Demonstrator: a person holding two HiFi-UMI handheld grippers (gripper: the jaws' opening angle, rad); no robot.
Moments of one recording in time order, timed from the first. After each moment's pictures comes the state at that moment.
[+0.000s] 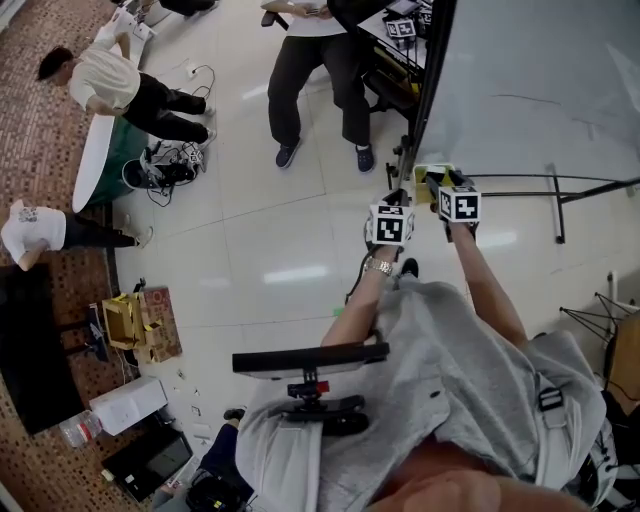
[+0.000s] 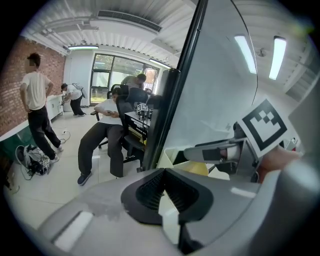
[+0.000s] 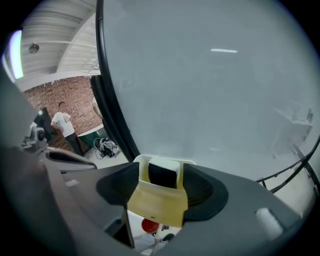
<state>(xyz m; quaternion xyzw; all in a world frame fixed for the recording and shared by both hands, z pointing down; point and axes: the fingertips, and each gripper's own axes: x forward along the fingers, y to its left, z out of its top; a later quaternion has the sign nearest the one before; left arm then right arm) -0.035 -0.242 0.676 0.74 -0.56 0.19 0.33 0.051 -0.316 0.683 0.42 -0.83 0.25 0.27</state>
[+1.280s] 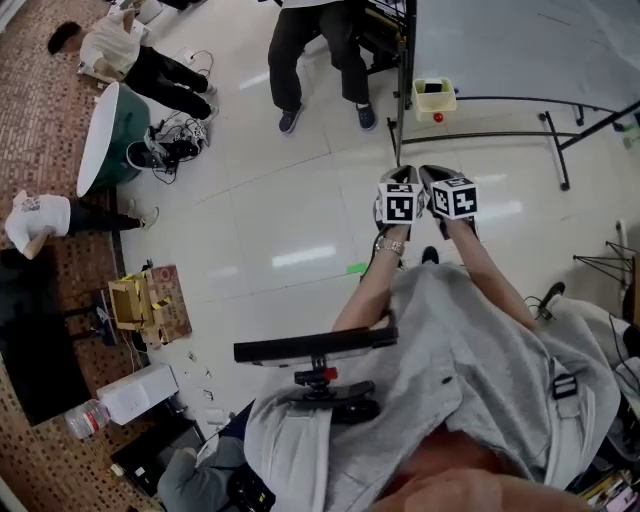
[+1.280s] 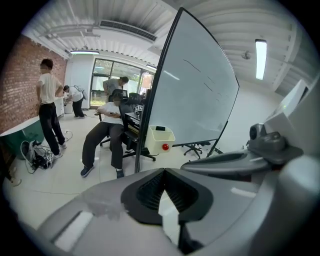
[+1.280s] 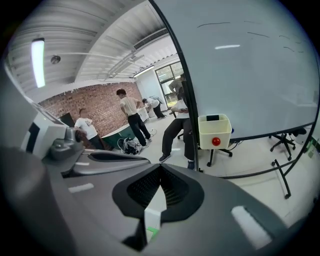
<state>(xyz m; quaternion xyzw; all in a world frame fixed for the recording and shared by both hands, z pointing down) -0.009 -0.025 0.660 0.75 -0.56 0.18 0.31 0.015 -0.027 0.651 0.35 -0.86 0.28 0.23</state>
